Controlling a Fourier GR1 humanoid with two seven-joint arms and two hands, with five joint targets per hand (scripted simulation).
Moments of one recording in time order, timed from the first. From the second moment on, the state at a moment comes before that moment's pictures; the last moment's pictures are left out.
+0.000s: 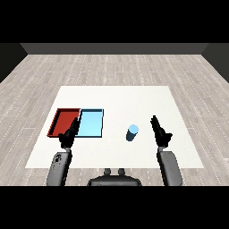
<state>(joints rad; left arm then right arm) 0.01 0.13 -0.01 -1.59 0.02 -0.03 0.01 0.00 -0.12 0.01 -1.63 -0.01 0.00 0.00</state>
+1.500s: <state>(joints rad) 0.04 0.04 0.03 -1.58 0.03 -0.01 -0.39 0.08 -0.01 0.16 -1.59 -0.04 0.02 -0.32</state>
